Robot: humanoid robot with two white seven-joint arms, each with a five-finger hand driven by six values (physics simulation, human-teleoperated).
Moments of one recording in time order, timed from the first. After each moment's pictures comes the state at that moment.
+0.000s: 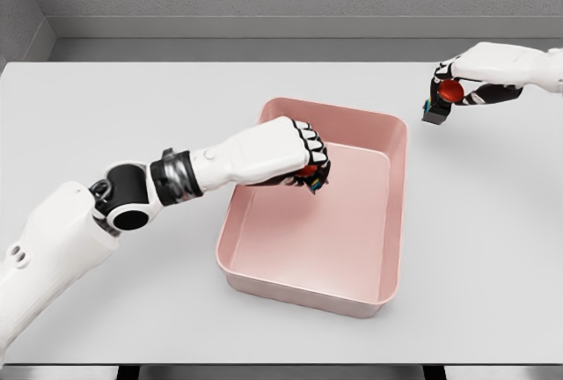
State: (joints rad) left arm -0.56 0.44 -0.75 -1.59 -0.63 -0.54 -0.13; right arm -1.03 -0.91 1.00 -1.18 0.15 -0.61 0.47
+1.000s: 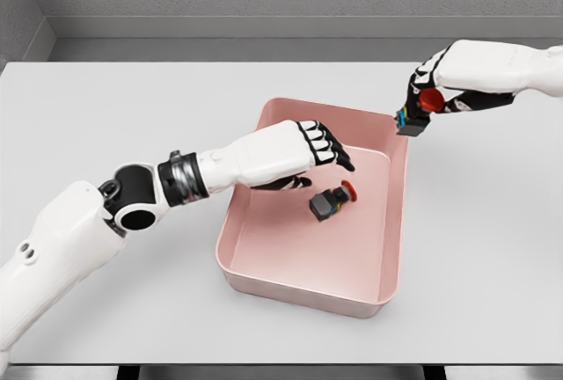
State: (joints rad) left arm -0.59 0.43 -0.77 -1.56 -0.61 -0.54 -0.12; right arm -1.04 -1.03 0.99 -1.50 0.04 -0.61 0.49
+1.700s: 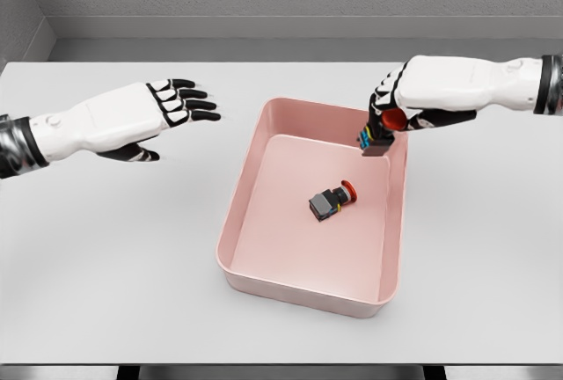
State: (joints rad) left arm -0.63 0.95 -0.73 -1.63 -0.44 -0.61 -0.09; right arm -1.03 -0.97 1.00 -1.60 0.02 -0.61 0.50
